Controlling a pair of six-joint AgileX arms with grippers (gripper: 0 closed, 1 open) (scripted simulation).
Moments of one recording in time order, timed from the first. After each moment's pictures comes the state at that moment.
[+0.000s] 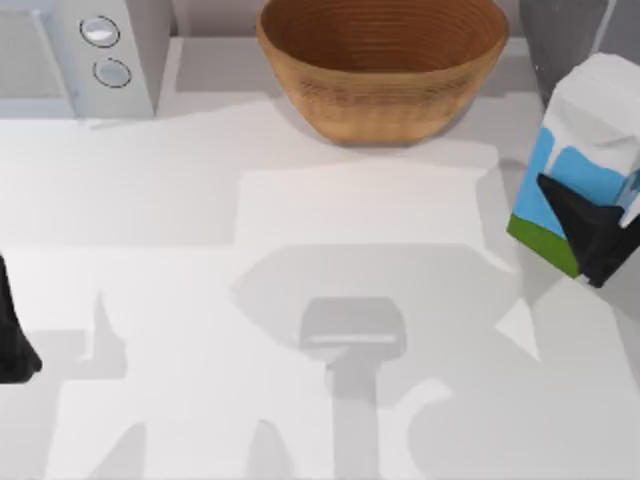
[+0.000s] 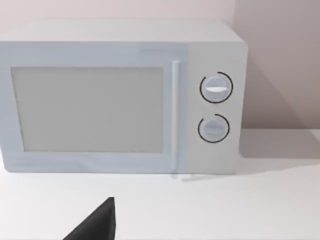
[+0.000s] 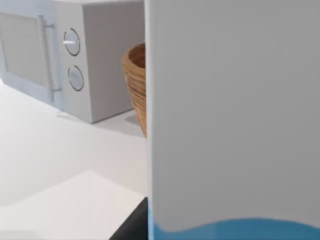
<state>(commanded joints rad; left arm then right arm) 0.00 0.00 0.00 0.00 0.00 0.00 0.00 1.81 0.41 1.41 -0.74 0.02</state>
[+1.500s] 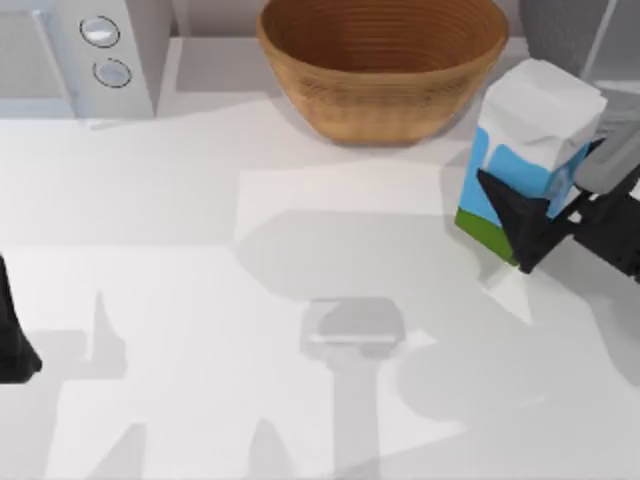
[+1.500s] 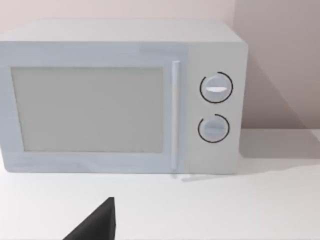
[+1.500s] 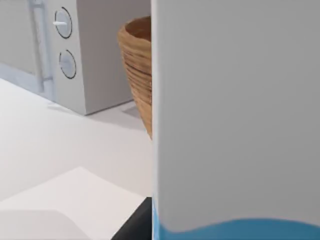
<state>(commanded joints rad) 0.00 0.00 0.00 0.00 0.00 0.00 0.13 2.08 0.58 1.51 -0.61 0.02</state>
